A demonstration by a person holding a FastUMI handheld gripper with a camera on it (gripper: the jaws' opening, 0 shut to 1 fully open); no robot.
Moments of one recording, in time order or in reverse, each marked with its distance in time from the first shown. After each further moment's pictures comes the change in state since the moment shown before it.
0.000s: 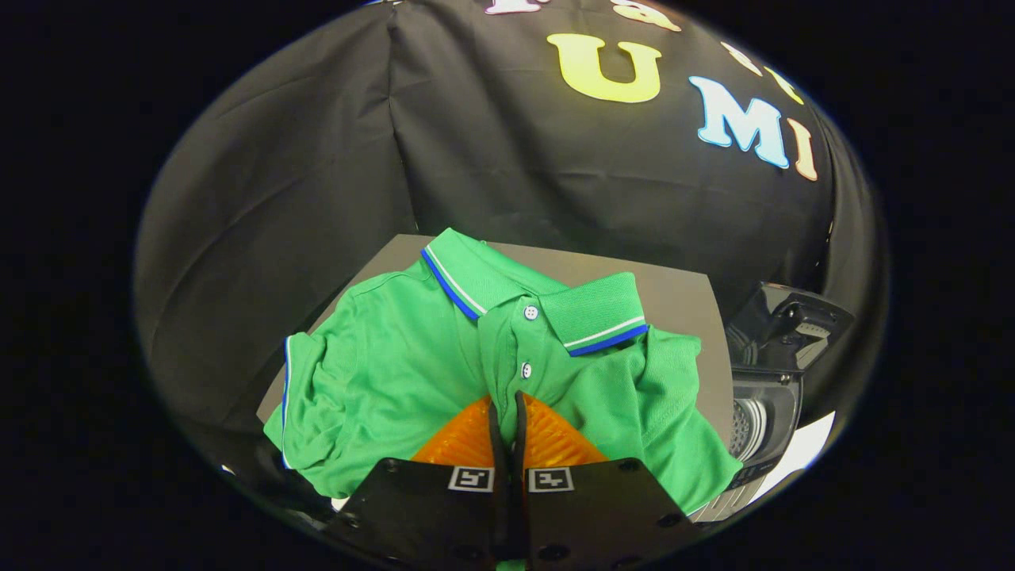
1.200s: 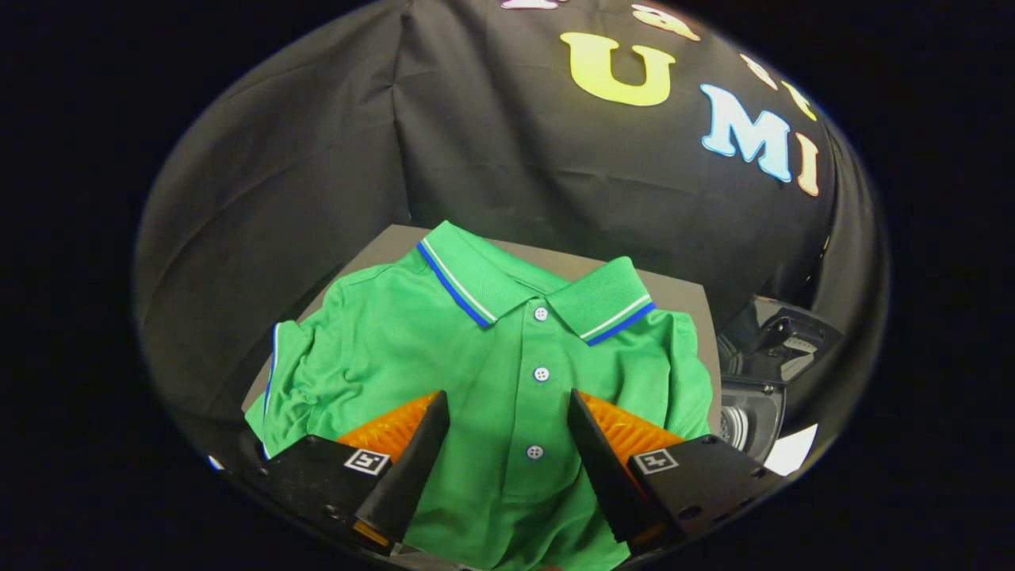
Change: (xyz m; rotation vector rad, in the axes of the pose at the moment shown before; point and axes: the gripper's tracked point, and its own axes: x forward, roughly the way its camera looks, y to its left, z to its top) arm 0.000 -0.001 -0.002 -0.073 0.037 -0.047
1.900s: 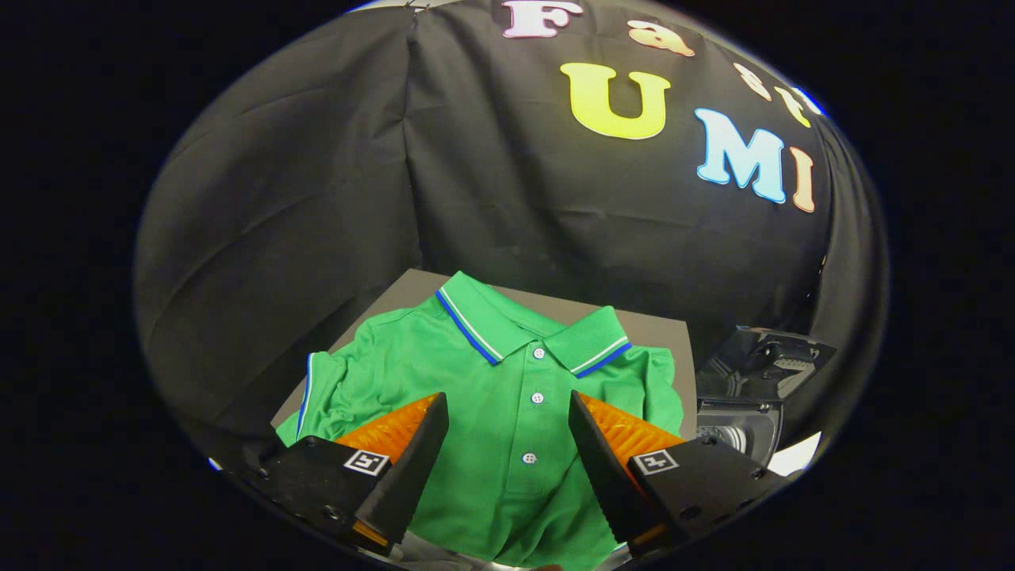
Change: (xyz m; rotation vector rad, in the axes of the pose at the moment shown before) arm -0.029 0.001 0.026 0.004 -0.099 0.020
